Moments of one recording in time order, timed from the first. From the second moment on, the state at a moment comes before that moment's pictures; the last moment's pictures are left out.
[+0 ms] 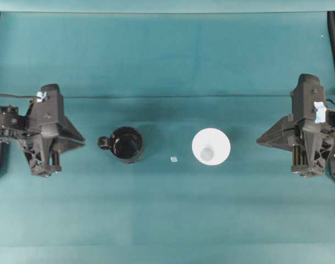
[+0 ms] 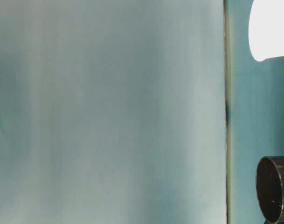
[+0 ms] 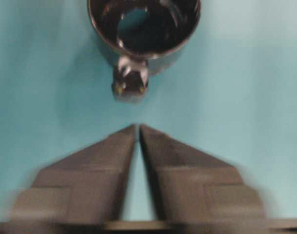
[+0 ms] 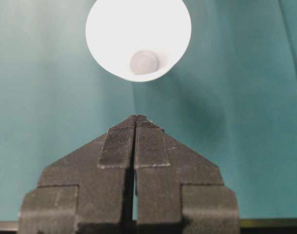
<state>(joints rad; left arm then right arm) 0.05 -0.45 1.09 0.02 0.17 -0.13 -0.03 -0.69 1.06 0.02 0.41 0.11</state>
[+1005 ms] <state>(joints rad) 0.08 -0.15 1.06 0.02 -0.13 -0.07 -0.03 -0.69 1.06 0.02 0.41 0.11</state>
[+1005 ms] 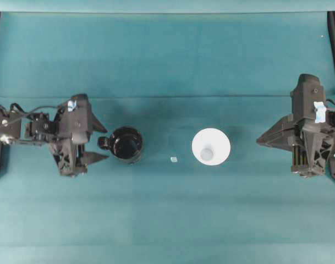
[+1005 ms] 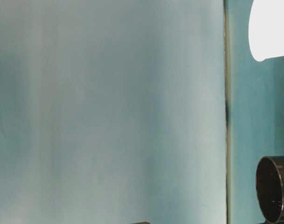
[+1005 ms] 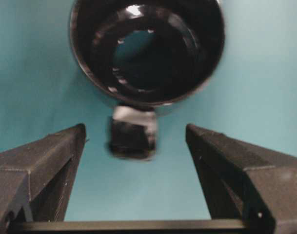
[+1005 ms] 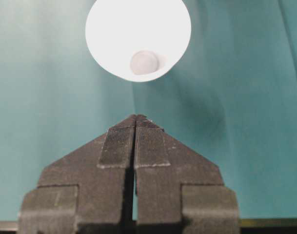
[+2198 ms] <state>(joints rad) 0.06 -0.18 1.06 0.02 -0.18 -0.02 -0.03 -0.69 1.06 0.02 0.41 0.11</state>
